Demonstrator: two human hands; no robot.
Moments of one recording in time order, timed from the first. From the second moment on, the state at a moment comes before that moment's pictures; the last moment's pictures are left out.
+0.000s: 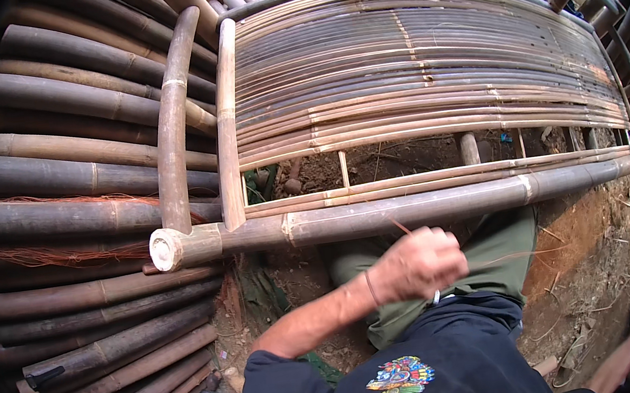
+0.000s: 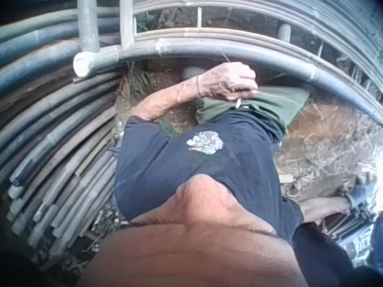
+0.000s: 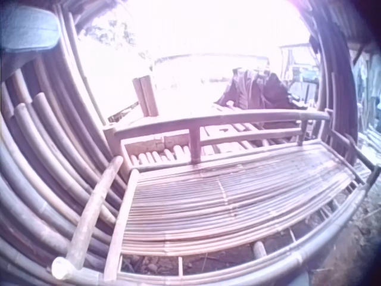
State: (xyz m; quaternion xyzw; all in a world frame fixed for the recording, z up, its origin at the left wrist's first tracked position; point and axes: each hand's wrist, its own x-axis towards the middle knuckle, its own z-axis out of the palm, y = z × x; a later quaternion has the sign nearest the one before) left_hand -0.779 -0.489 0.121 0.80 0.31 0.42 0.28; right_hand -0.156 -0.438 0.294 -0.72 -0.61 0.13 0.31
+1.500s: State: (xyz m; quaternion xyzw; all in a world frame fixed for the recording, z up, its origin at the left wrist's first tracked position) left_hand -0.941 -0.456 0.032 0.59 0.69 0.15 0.39; right_hand -0.714 -0.441 0.136 -0.08 -0.97 0.24 -0.03
